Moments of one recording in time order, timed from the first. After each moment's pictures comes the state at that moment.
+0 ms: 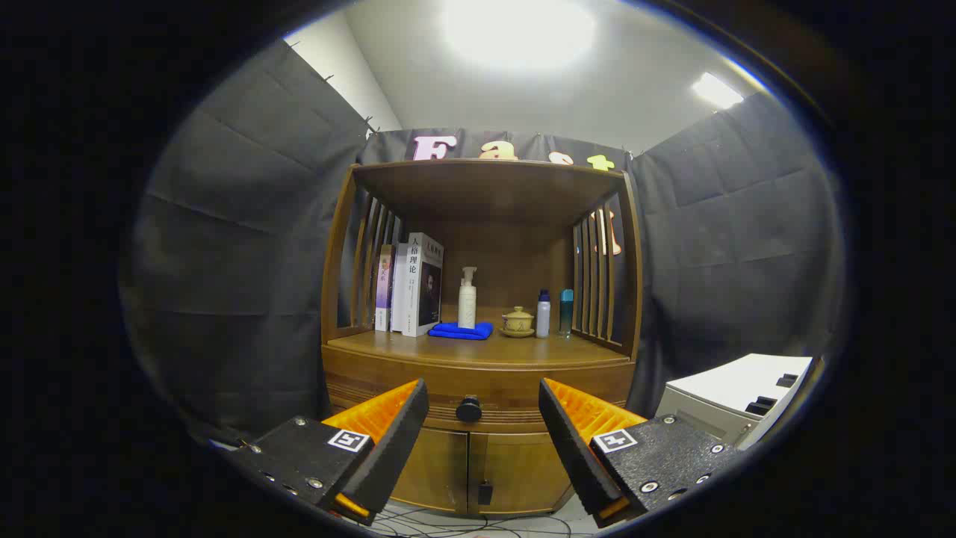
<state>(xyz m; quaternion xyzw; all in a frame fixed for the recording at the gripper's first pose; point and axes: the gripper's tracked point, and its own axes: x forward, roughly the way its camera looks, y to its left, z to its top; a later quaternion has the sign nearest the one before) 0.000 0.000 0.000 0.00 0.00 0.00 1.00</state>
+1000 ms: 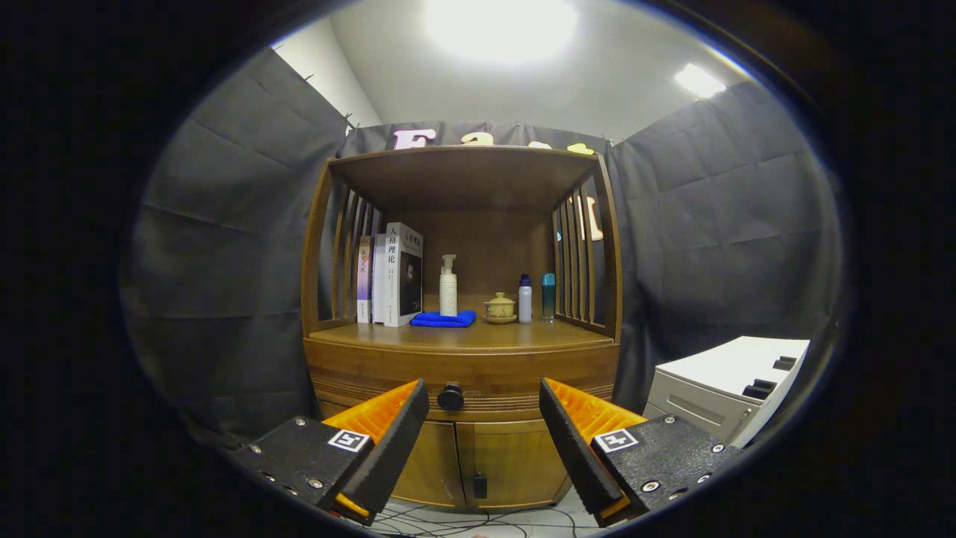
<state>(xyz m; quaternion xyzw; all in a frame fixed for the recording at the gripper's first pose) -0.003 -0.023 -0.025 0.02 0.02 -0.03 1.00</state>
